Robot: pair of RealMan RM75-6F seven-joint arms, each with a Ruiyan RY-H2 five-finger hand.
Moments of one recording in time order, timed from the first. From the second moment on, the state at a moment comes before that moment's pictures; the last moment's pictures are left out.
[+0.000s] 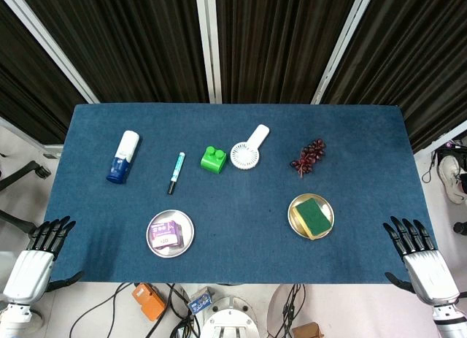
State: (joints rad) left arm 0.04 -1.22 0.11 -1.46 1.72 1.62 -0.09; right arm -0.01 -1.13 -0.10 -1.48 -1.77 1.58 -0.08
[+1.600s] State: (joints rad) left arm 0.04 -1.20 0.10 -1.47 1.69 1.61 -0.12; right arm 0.64 -1.32 0.07 -1.66 -1.11 0.80 -0.60
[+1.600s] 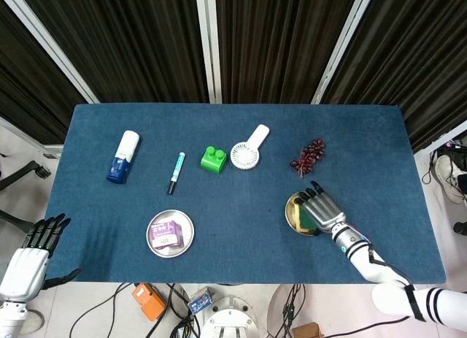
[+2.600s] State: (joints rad) left arm 0.04 -1.20 0.11 -1.47 1.71 1.60 -0.11; right arm 0.89 -1.71 0.19 -1.65 -0.86 0.93 -0.92
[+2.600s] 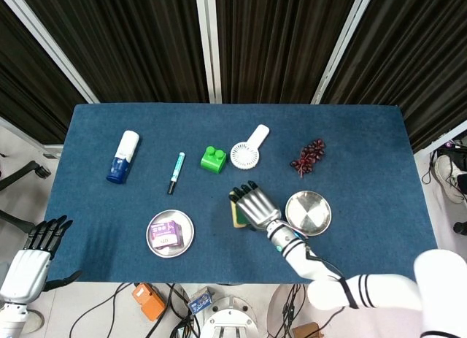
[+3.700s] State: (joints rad) left arm -0.17 -1.41 0.04 -1.68 1.67 1.28 0.11; right arm 0.24 -1.19 -0.30 -1.59 -1.59 1.70 -0.18
